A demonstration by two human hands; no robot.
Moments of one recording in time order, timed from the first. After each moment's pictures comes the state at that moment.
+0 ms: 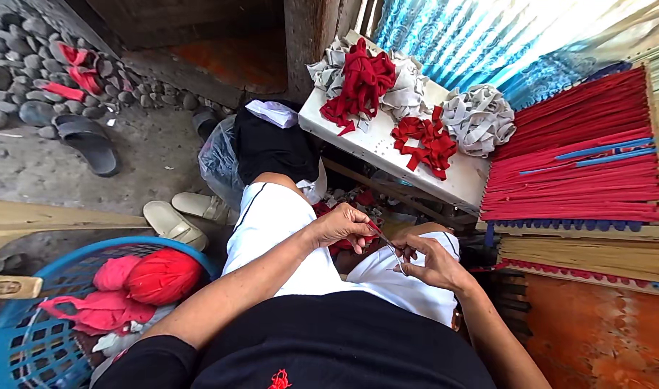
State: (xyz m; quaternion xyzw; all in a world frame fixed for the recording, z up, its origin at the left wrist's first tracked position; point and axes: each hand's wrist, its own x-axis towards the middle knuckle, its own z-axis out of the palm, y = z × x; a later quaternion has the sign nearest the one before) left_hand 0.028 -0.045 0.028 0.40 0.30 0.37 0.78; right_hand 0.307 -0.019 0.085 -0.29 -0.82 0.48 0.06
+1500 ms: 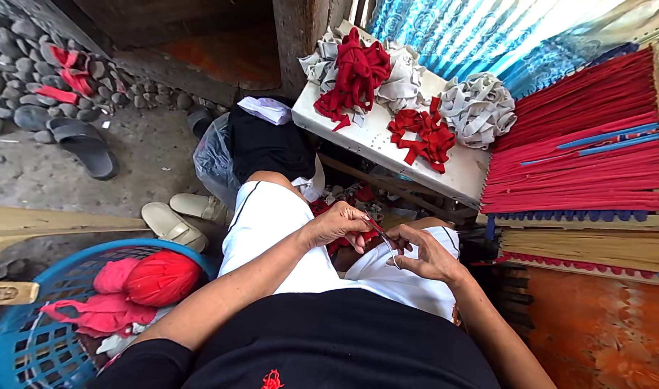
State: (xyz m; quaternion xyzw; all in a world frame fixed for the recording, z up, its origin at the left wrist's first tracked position) left_hand 0.033 -0.046 0.028 0.41 0.28 0.39 0.77; right_hand 0.301 -0.014 0.074 -0.27 -0.83 0.48 0.08
